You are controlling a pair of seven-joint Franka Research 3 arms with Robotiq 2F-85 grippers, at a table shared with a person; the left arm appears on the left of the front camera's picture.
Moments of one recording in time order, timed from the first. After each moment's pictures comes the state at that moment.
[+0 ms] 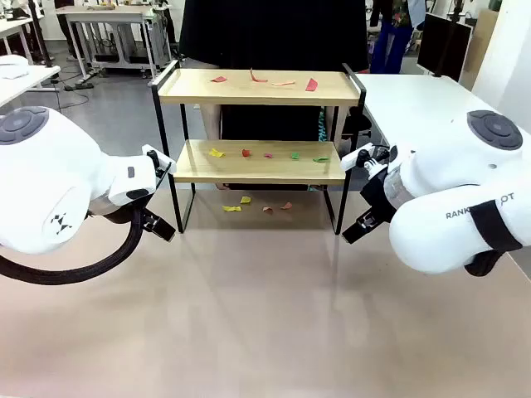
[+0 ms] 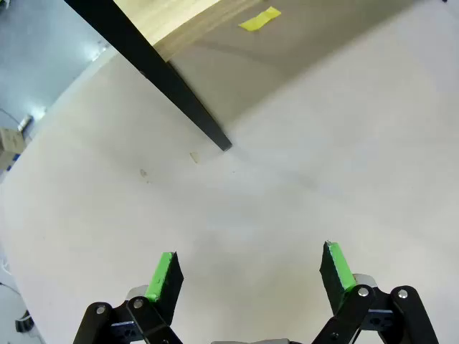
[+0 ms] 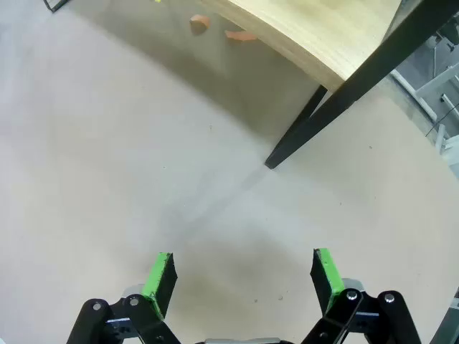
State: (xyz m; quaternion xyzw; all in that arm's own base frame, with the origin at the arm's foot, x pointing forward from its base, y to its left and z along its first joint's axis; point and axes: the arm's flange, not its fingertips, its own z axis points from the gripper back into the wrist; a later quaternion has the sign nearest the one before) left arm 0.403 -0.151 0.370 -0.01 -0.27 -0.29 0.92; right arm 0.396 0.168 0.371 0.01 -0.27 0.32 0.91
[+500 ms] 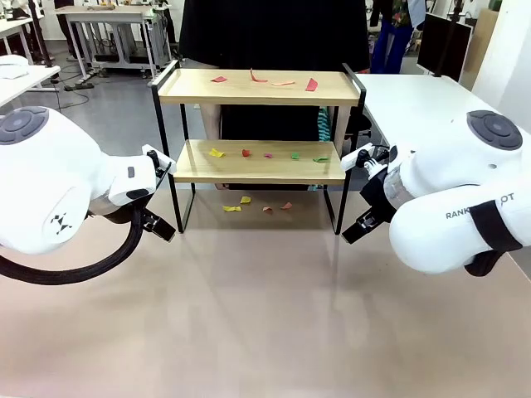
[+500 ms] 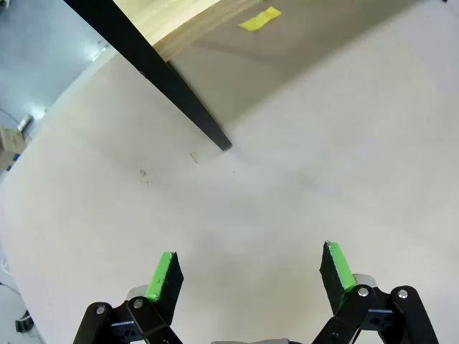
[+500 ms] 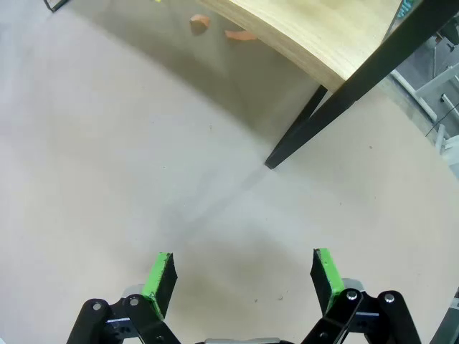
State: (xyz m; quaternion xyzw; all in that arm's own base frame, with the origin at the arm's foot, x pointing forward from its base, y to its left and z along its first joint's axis) left arm 0.403 -0.152 0.370 -0.01 -0.27 -0.29 0.92; right arm 0.395 0.168 0.370 0.01 -0.27 0.32 0.91
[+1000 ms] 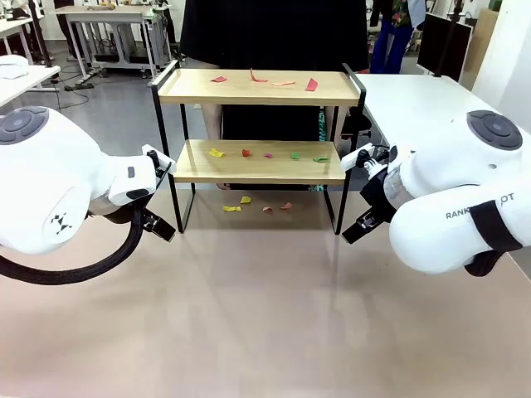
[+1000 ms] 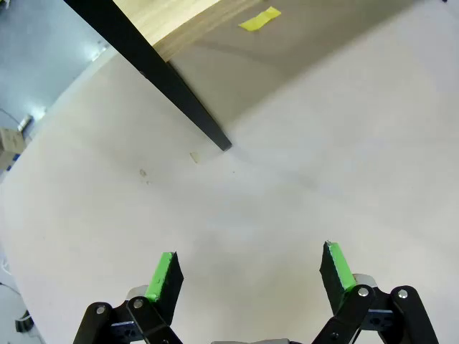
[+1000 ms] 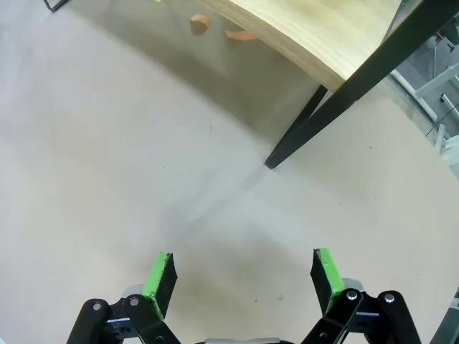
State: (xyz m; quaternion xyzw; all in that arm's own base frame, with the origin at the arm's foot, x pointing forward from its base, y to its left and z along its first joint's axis) left arm 0.403 -0.152 0.370 -0.01 -0.27 -0.29 0.92; right arm 0.395 0.168 0.370 0.01 -0.27 0.32 0.91
